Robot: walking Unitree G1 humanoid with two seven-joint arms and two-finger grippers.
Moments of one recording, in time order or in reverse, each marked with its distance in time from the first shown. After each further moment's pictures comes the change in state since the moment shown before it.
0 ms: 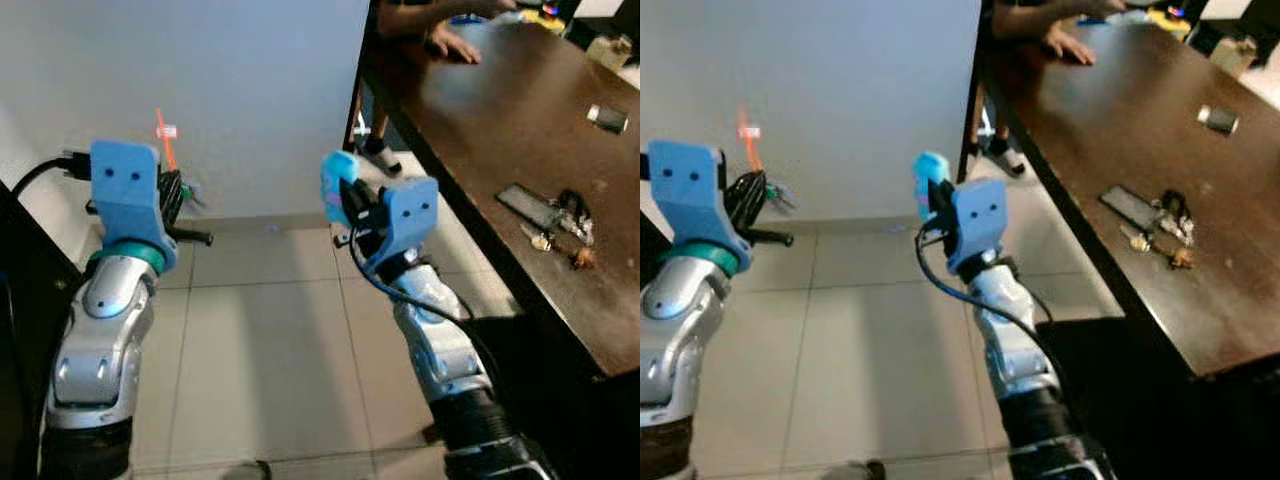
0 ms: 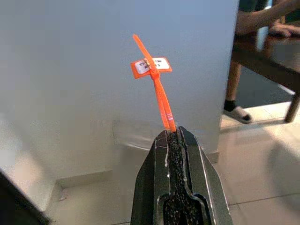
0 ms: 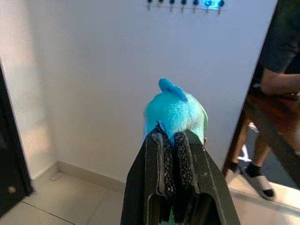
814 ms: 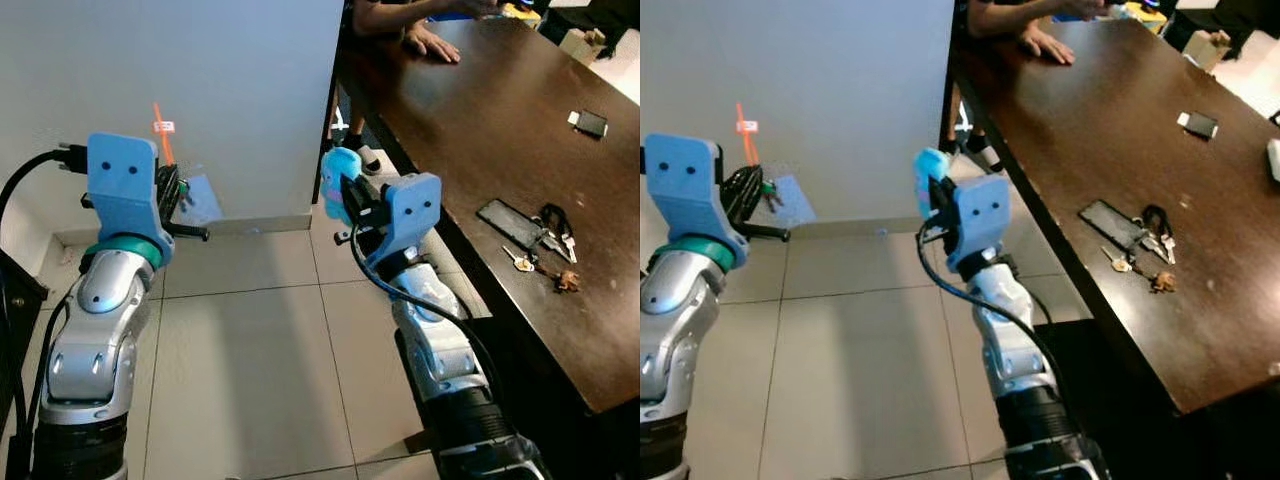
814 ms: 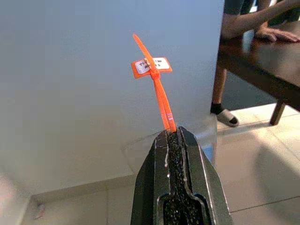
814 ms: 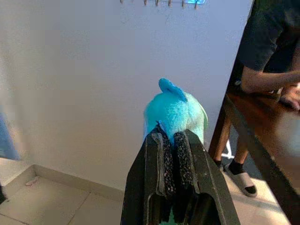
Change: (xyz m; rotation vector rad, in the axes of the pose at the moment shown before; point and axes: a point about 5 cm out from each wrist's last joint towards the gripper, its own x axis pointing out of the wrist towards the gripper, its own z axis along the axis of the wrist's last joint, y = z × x) left arm 0.000 0.002 0.000 0.003 0.000 0.007; right arm 0.000 0.000 0.001 0.005 -0.006 0.001
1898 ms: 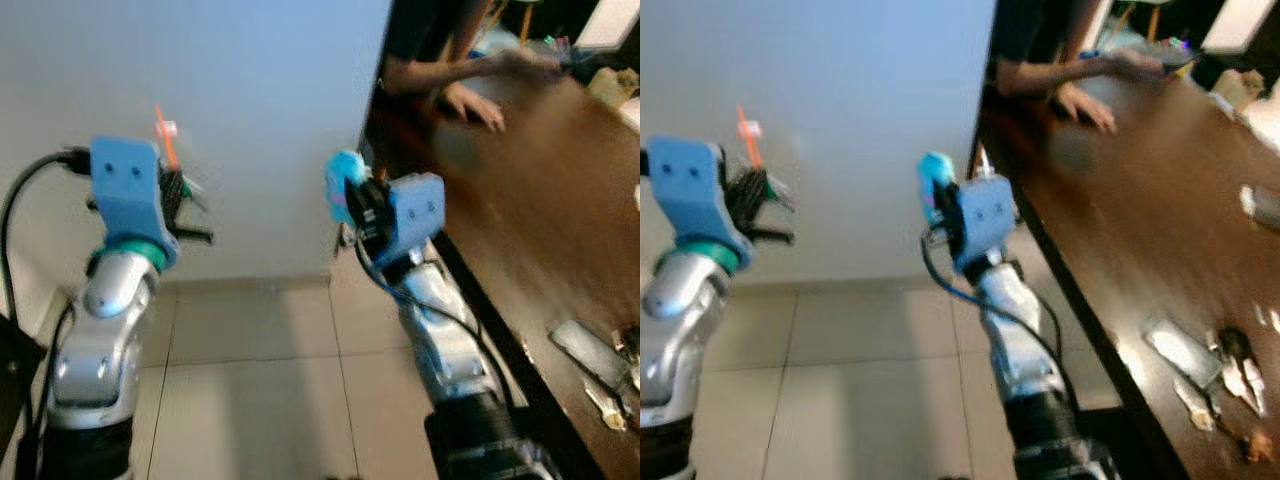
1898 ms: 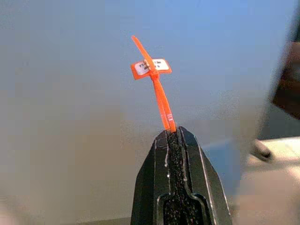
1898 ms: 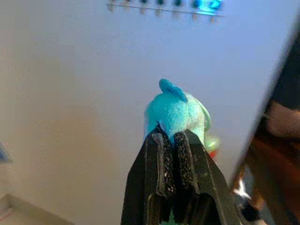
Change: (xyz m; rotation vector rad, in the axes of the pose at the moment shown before) left arm 0.000 -0.003 0.000 -0.005 -0.001 -0.007; right arm -0.003 -0.007 -0.001 -0.011 0.006 -0.016
